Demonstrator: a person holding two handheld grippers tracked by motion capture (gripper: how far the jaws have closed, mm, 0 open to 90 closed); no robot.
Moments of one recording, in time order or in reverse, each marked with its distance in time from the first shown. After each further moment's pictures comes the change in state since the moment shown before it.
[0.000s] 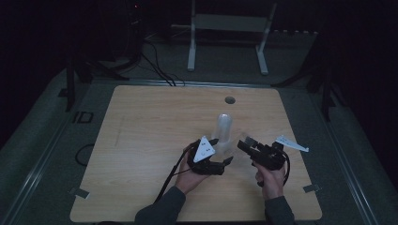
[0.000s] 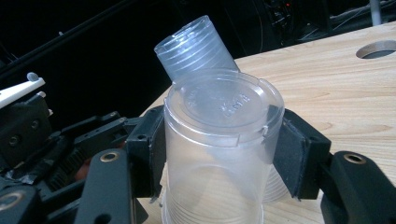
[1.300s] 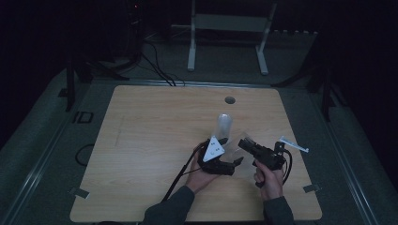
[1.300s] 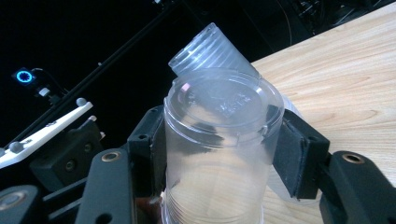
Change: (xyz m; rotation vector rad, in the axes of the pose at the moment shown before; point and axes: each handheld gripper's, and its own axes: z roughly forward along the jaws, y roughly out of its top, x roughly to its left) left arm -0.010 0.002 0.029 -0.050 -0.041 -0.027; right arm -0.011 -0.004 0.000 -0.036 0.130 0.181
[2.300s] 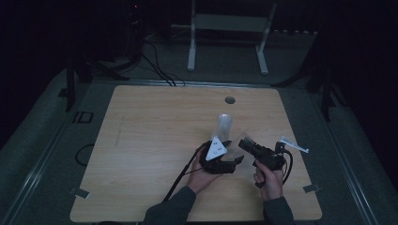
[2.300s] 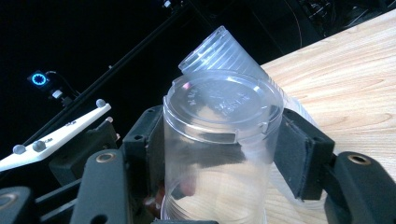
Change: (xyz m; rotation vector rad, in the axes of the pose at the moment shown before) left arm -0.002 0.000 0.004 0.045 -0.008 -0.012; right arm 0.000 -0.001 -0.001 -0.011 0.036 0.004
